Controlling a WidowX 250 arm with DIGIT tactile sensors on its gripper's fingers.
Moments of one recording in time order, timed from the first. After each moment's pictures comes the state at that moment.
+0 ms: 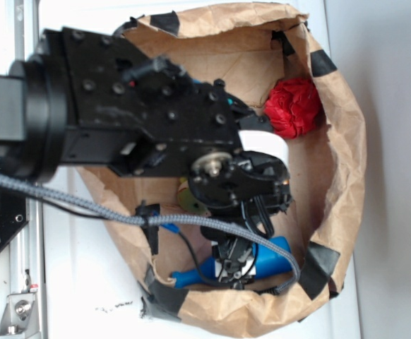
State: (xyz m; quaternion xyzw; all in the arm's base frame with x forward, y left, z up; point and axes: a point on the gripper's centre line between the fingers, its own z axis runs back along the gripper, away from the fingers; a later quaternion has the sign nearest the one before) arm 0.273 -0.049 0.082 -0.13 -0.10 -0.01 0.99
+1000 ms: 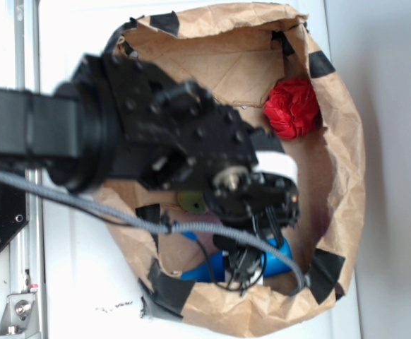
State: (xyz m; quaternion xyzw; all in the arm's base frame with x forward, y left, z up) arm 0.282 -0.069 0.056 -0.15 -0.10 -0.04 0.98
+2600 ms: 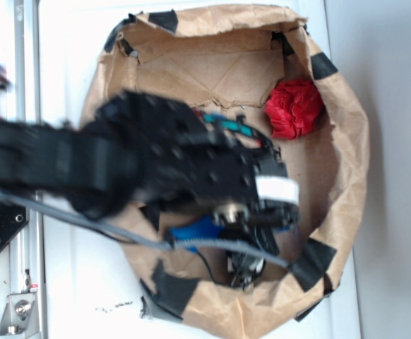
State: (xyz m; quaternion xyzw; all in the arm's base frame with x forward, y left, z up) arm 0.287 -0.051 0.062 -0.08 -0.13 -0.04 0.99
